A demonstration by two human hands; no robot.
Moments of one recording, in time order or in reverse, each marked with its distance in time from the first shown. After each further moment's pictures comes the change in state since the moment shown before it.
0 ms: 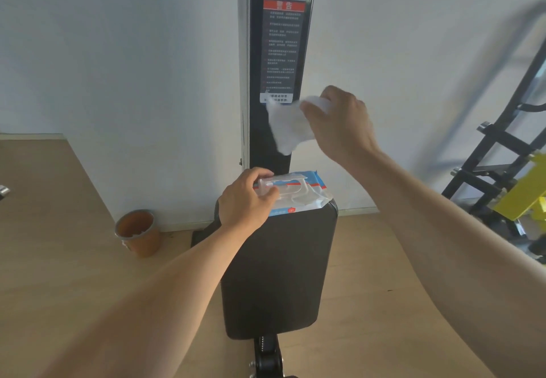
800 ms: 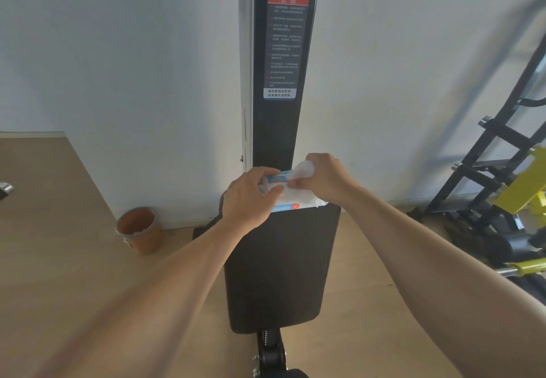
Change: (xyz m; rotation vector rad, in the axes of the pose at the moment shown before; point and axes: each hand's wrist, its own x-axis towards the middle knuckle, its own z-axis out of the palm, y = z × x) left_hand 0.002 -0.011 -0.002 -0.015 -0.118 0.028; right_hand -0.043 0.054 0.064 0.074 -0.525 0.223
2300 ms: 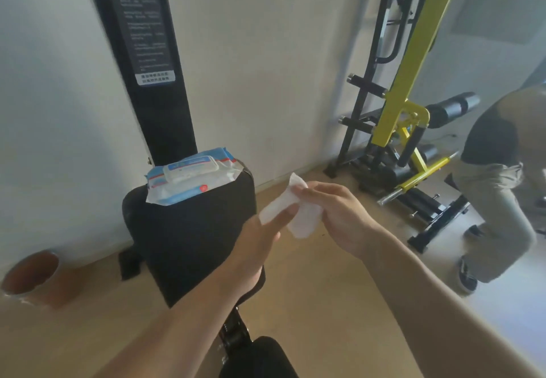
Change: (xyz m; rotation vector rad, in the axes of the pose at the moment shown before) left_hand -0.134 0.105 0.052 -0.928 -0.712 -0.227; right_hand -0.195 0.080 -0.047 0.901 0.153 0.221
